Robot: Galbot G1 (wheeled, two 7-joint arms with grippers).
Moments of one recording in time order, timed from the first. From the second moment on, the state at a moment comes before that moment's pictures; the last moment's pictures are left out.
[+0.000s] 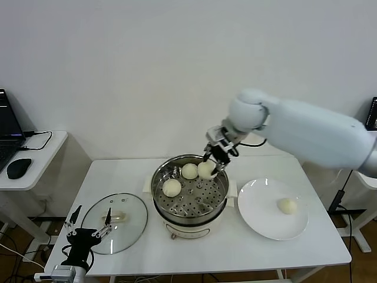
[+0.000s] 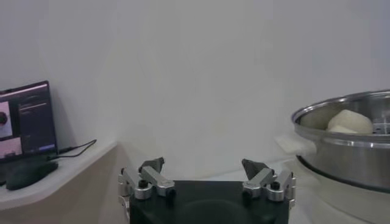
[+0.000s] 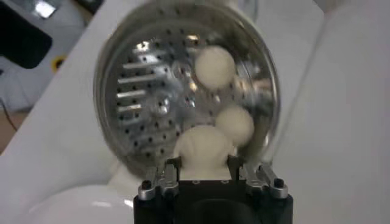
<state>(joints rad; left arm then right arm) 1.72 -1.19 -0.65 -2.12 -0.15 -0.01 -0.17 0.58 1.03 -1.16 1.48 0.16 -0.19 -1.19</state>
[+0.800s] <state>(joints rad) 1.71 -1.23 -0.64 -2.11 -0.14 -0.02 -0.17 0.54 1.17 -1.29 1.53 0.00 0.08 -1.17</state>
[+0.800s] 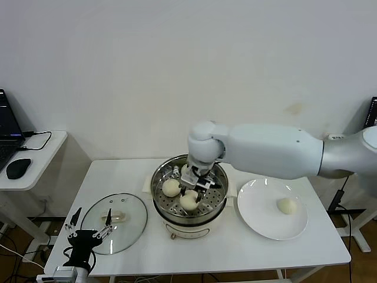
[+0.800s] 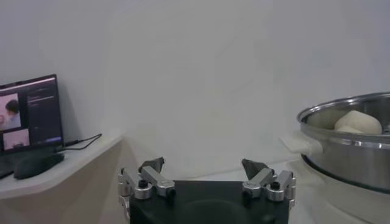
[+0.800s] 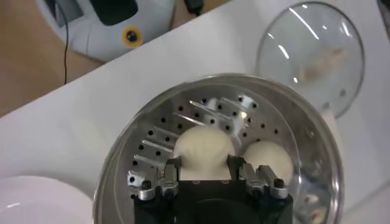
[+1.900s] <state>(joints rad) 1.69 -1.18 -0.64 -2.11 -0.15 -0.01 -0.16 0.60 0.81 -1.14 1.62 0.08 -0.07 -1.19</state>
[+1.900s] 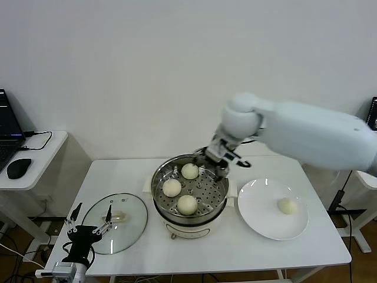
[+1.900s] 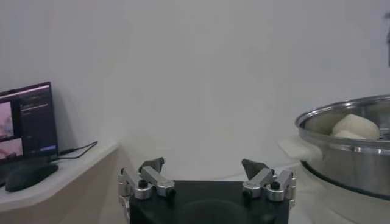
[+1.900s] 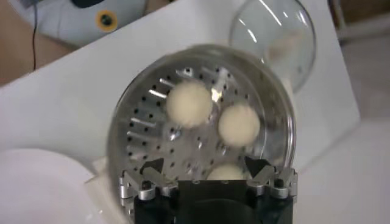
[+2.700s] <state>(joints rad) 1.69 -1.14 -0.64 -2.09 -0.16 -0.01 -0.16 -0.03 0.46 -0.64 1.40 -0.15 -0.09 -1.17</state>
